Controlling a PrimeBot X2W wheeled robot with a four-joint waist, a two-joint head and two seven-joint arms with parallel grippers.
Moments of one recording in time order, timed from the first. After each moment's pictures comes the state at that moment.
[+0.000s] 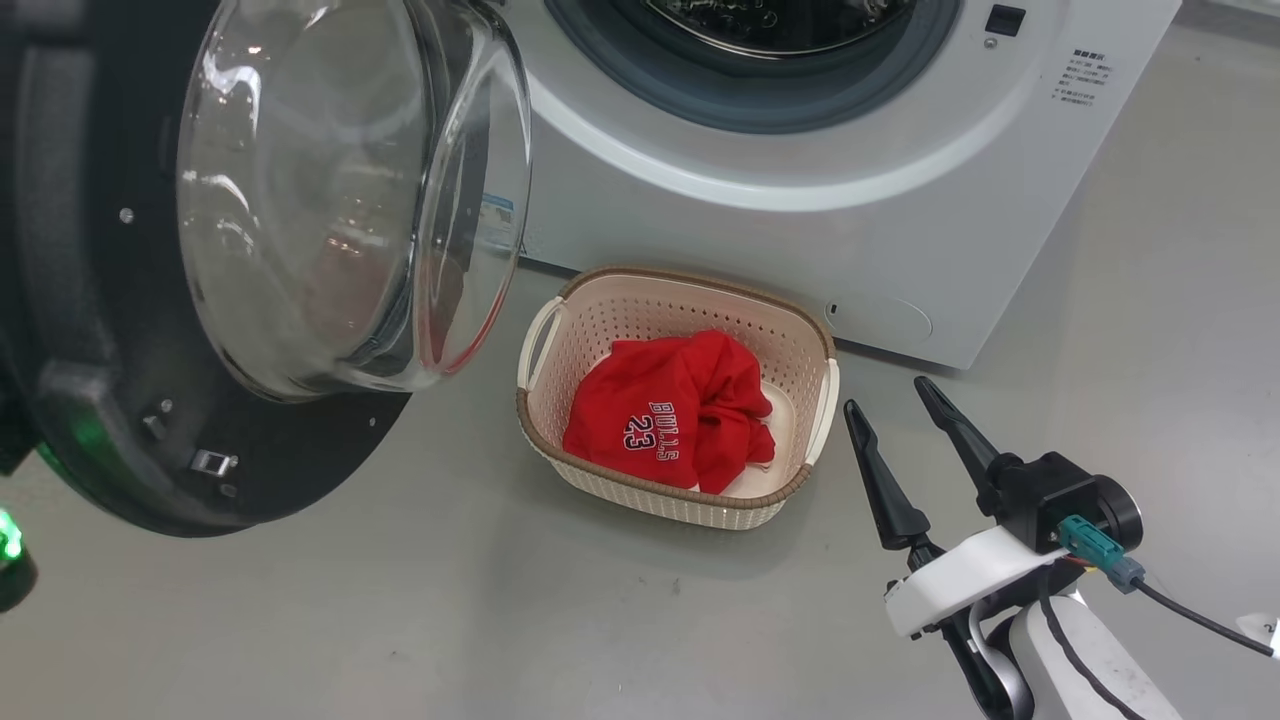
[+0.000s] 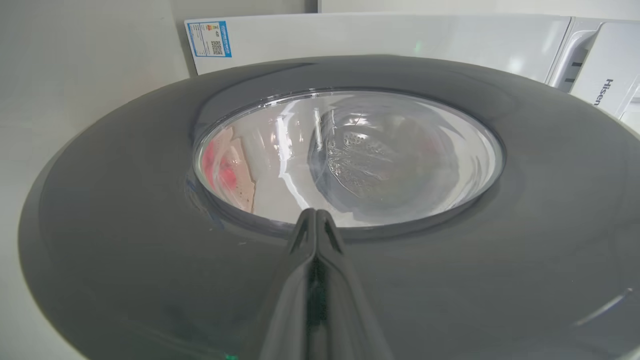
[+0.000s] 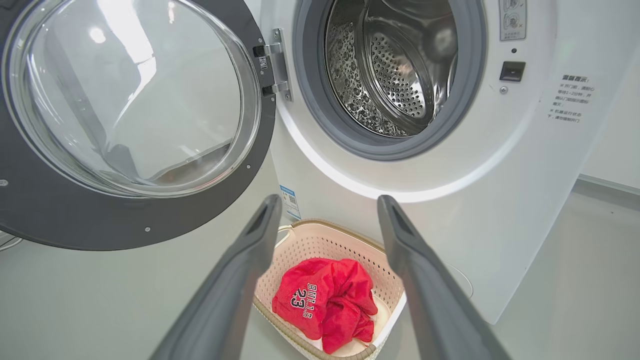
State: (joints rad) left arm -0.72 0.27 0.61 0.84 -1.23 -0.01 1.14; right arm -0.15 -0.11 0.33 0.23 0.29 0.12 -0.24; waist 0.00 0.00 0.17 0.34
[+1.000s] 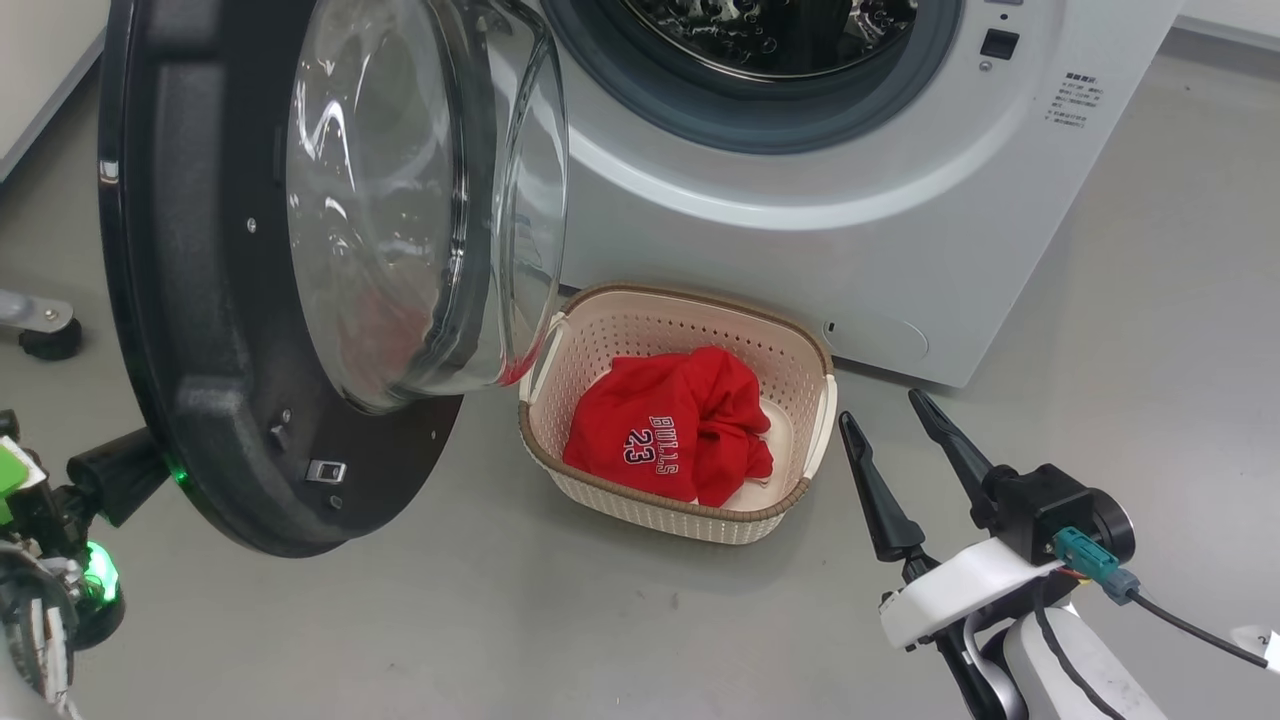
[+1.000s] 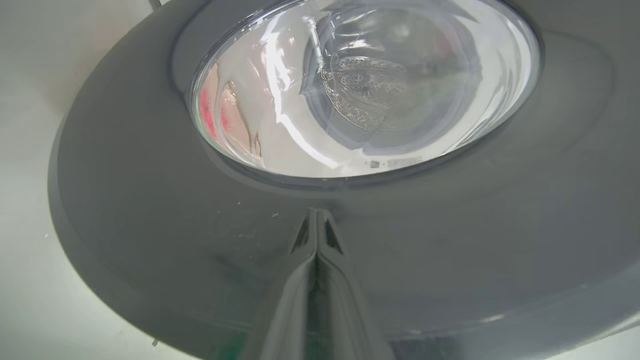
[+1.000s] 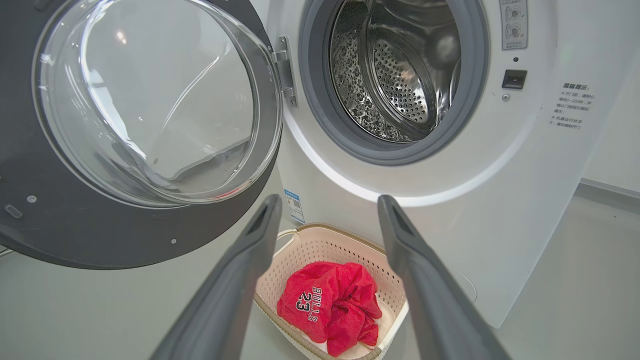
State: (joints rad) left arm -0.54 0.11 0.57 0.57 -1.26 -0.04 1.28; right arm -0.13 -0.10 0.33 0.23 0.30 0.12 -0.24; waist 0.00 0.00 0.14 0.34
